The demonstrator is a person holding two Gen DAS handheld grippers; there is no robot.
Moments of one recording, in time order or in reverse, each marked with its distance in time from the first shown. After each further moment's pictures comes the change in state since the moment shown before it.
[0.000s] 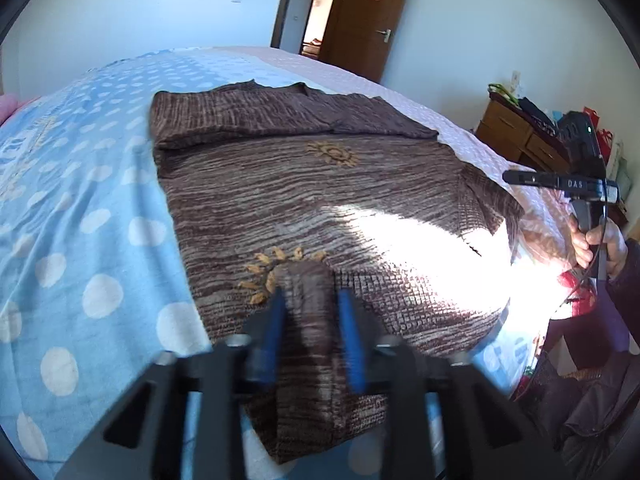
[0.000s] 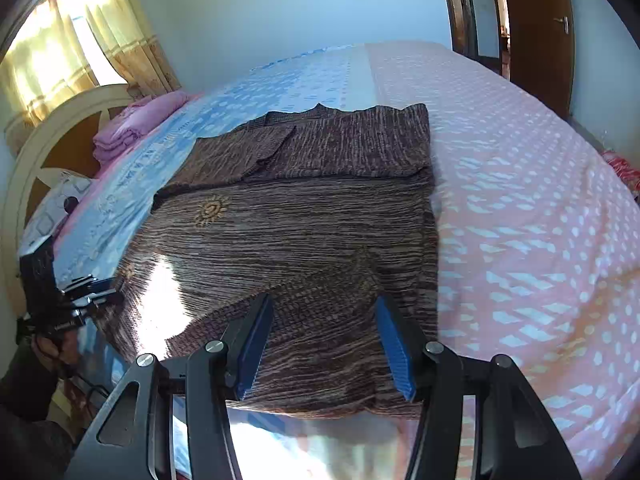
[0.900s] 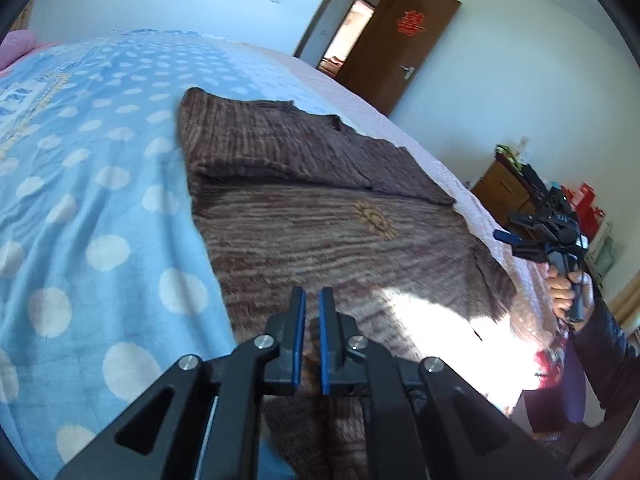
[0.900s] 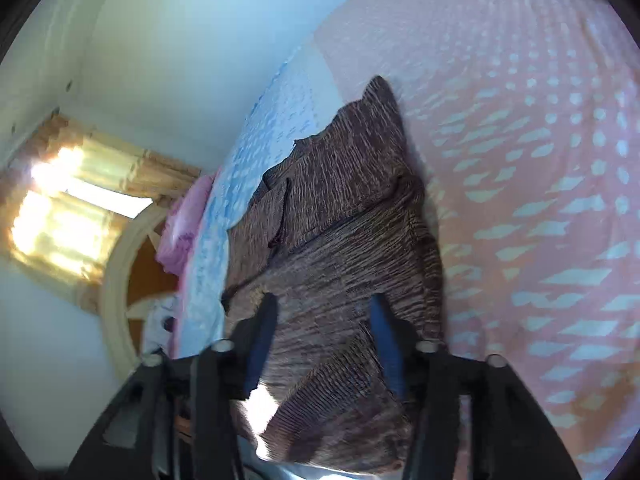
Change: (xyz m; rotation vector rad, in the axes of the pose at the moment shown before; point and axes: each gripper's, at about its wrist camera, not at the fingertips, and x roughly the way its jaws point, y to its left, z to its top) left arm 0.005 0.054 0.036 -0.177 -0.055 -0.113; right arm 0.023 -0.087 0.040 0.512 0.016 0.373
